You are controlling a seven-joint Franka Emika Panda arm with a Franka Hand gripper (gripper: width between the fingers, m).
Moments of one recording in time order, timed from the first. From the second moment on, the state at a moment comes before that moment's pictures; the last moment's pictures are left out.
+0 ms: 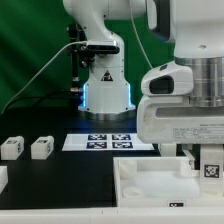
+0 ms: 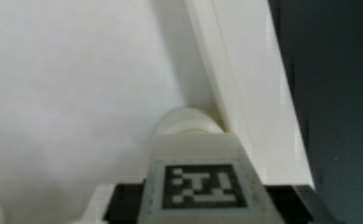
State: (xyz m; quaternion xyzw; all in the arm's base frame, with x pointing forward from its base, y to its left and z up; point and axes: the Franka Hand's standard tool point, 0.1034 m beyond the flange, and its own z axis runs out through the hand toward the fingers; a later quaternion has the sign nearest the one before) arm 0.618 0.115 0.060 -0.96 0.25 0.04 0.06
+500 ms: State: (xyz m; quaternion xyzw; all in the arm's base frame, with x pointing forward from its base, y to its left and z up) arm 0.621 0.123 0.058 -0.77 0.63 0.05 0.08
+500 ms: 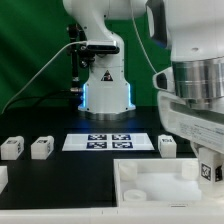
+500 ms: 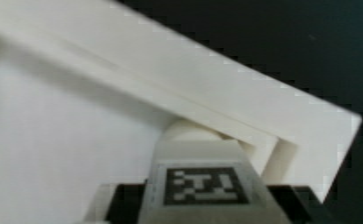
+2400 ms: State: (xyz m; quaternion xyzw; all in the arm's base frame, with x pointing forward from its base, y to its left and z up) arm 0.625 0.128 0.062 -0.99 0.15 0.00 0.07
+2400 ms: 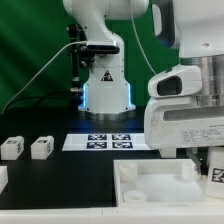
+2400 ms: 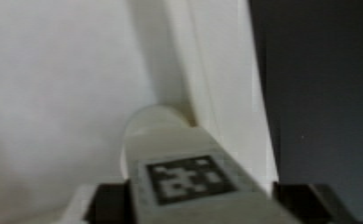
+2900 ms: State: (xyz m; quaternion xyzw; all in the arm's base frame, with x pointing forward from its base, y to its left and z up) arm 0.626 0.120 0.058 -0.92 0.39 0.01 0.07
